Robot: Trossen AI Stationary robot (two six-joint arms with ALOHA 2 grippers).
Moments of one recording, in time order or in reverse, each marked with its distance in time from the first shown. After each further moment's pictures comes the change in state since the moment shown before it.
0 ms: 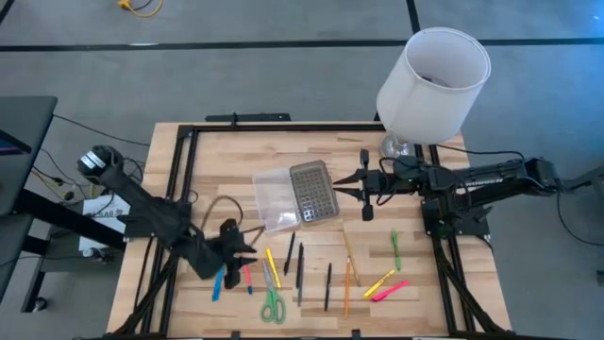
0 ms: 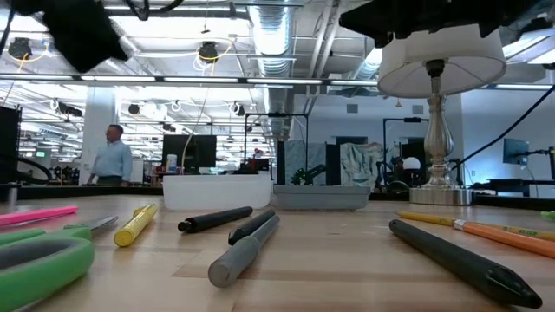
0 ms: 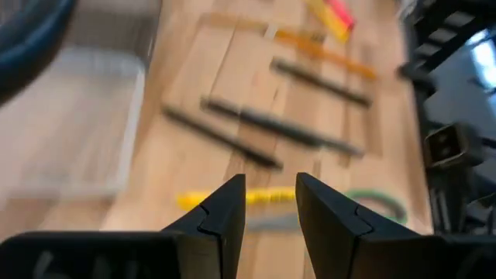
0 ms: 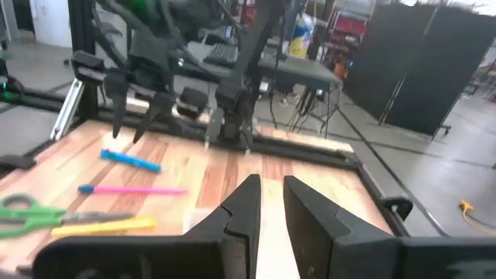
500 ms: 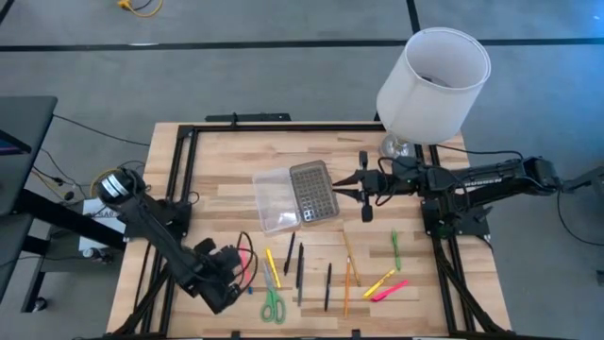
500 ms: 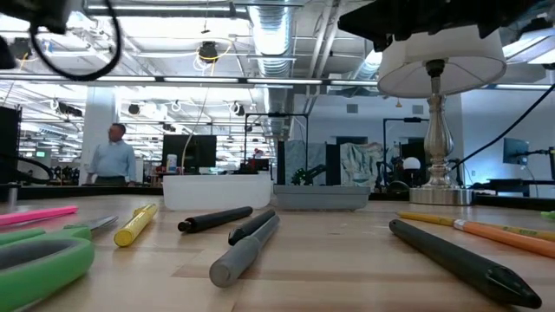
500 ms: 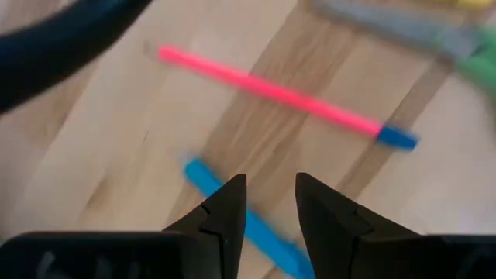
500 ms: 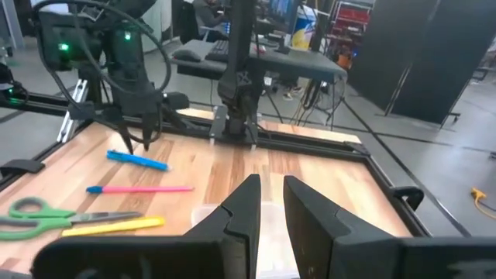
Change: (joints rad) left arm -0.117 0.373 0.327 -0.702 0.290 -0.618; right arm 0.008 0.012 0.001 -0.001 0.000 0.045
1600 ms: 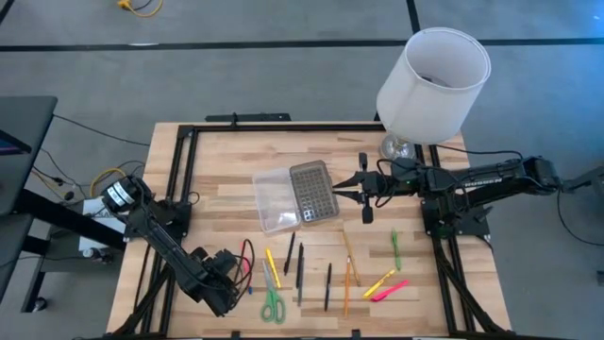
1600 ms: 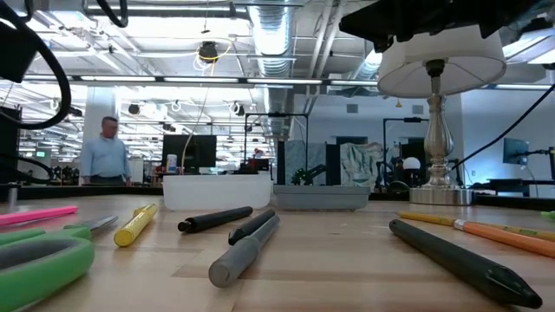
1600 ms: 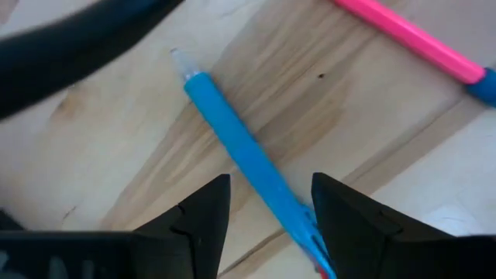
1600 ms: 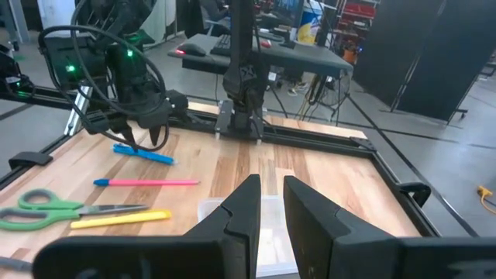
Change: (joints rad) left arm -0.018 0.082 -0.045 0.043 0.169 -0.196; right arm 0.008 0.000 0.000 -0.022 -0.001 0.000
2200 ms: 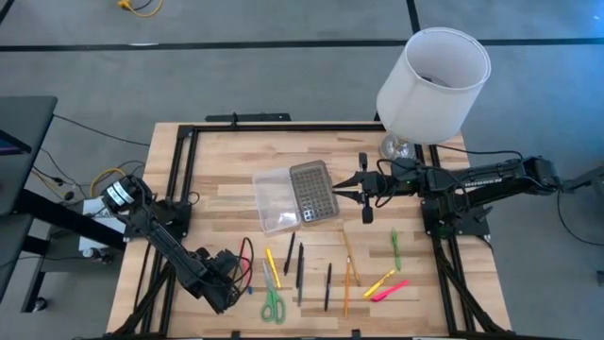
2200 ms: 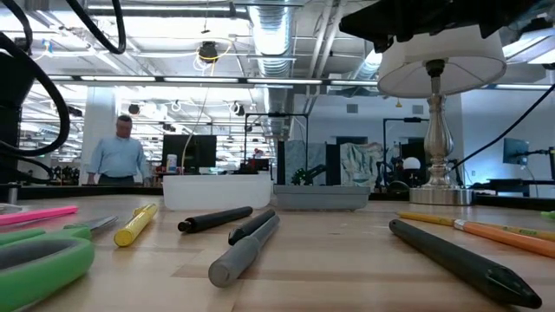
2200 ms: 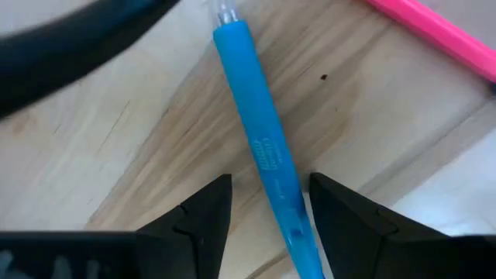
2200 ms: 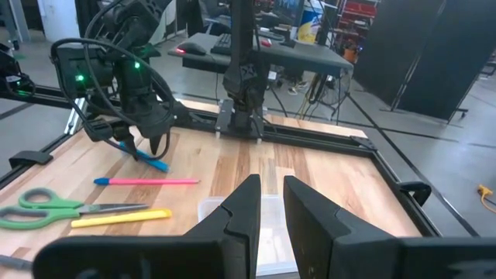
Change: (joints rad) left arm 0.005 -0.001 -0.098 0.137 0.009 0.021; right arm 0.000 0.000 0.000 -0.003 0.000 0.000
